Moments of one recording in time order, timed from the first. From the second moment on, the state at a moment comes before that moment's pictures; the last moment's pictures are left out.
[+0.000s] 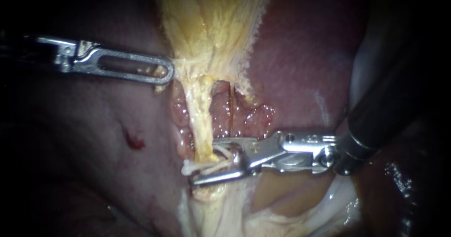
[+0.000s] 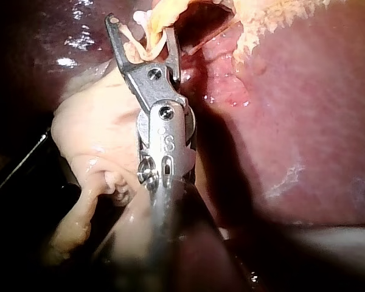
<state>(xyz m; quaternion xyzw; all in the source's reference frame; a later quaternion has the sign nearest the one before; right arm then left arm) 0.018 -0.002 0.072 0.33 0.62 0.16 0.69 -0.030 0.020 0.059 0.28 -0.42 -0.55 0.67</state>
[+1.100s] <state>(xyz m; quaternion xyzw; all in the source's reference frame) 0.022 -0.001 0.073 0.42 0.65 0.13 0.62 -0.030 0.020 0.059 0.28 -0.42 -0.55 0.67</state>
